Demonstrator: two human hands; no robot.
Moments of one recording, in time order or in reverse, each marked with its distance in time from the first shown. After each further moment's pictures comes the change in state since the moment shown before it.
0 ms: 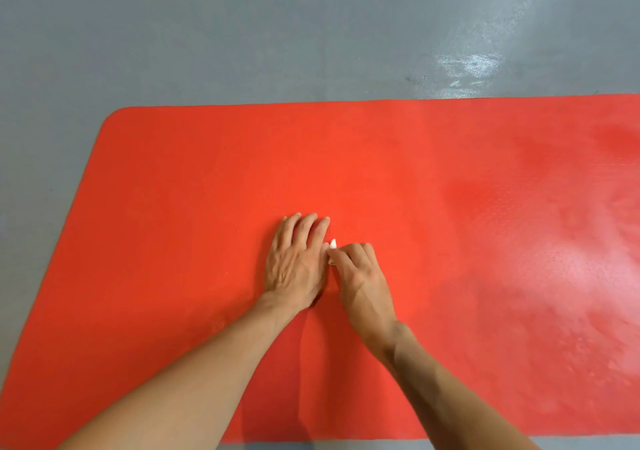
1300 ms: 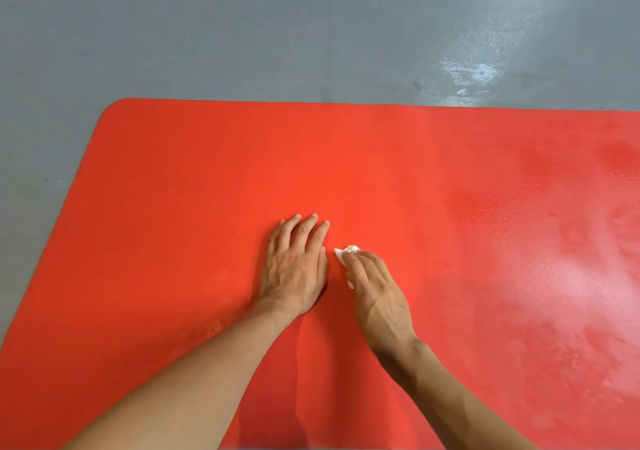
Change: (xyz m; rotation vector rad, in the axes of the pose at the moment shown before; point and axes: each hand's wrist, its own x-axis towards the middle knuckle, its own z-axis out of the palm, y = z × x) left_hand -0.001 -0.003 0.001 0.001 -0.020 -0.013; right_hand -0.011 0.014 -0.015 -0.019 -0.095 -0.006
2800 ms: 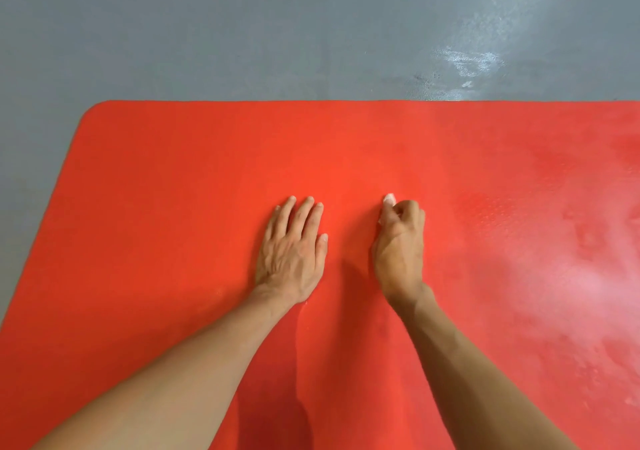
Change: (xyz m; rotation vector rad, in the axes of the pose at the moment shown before) left_hand 0.042 -0.010 0.003 0.041 -0.053 0.000; right_hand 0.089 0.046 0.000 -0.170 0.262 0.333
